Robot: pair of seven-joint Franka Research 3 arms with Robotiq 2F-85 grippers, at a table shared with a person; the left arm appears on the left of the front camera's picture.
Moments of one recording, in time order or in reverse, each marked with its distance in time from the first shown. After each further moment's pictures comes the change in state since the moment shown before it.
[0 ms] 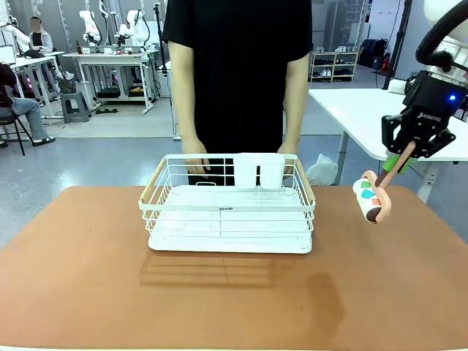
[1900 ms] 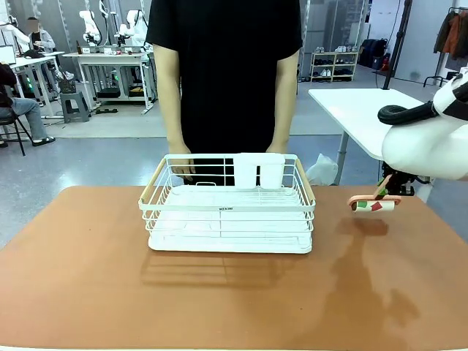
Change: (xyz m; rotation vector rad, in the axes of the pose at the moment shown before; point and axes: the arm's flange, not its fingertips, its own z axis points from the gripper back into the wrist) left arm 0.000 0.000 0.000 0.001 -0.001 0.000; right arm 0.051 -0.061 -0.133 0.264 -0.518 -1.448
